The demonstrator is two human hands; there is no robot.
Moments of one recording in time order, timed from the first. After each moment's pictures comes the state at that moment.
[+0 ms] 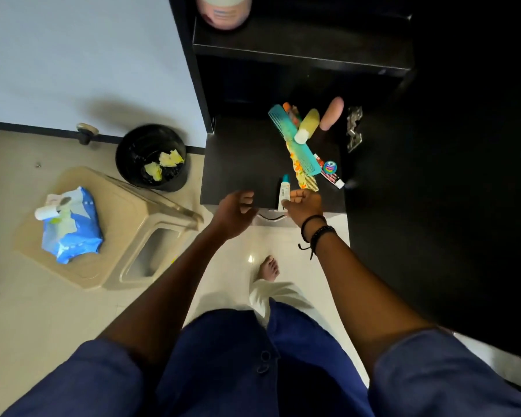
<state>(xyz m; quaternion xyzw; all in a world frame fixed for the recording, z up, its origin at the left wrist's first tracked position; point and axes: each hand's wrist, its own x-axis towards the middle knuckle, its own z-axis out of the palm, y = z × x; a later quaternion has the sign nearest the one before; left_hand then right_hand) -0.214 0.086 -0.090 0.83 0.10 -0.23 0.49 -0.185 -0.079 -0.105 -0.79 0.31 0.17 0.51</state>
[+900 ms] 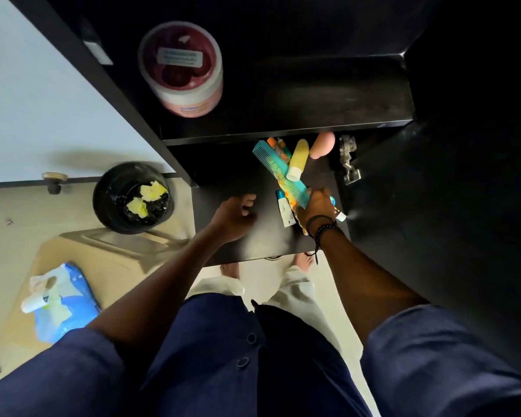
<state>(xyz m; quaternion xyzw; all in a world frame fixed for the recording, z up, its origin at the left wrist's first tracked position) -0.068 0.096 -0.116 0.84 0.01 -0.33 0.43 -0.075 -0.097 -0.103 -0.91 0.26 0.21 0.24</state>
